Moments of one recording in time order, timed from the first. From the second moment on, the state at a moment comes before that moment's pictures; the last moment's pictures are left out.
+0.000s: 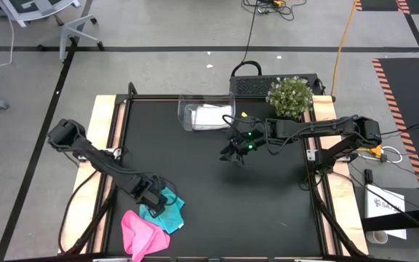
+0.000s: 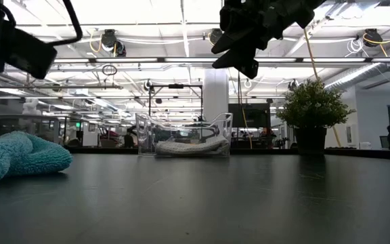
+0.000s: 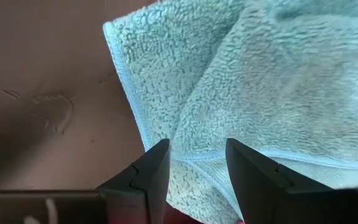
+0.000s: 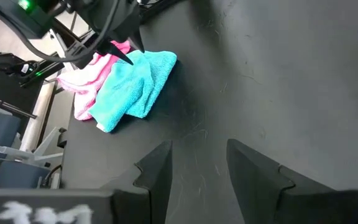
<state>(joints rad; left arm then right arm) -0.57 1.50 0.86 -0.84 0.06 -1.25 -0.12 1.46 1.00 -0.19 -0.32 0.38</state>
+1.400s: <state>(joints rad) -0.32 1.45 1.04 -0.86 -0.10 -0.95 -0.12 1.46 1.01 -0.18 -0.32 0.39</state>
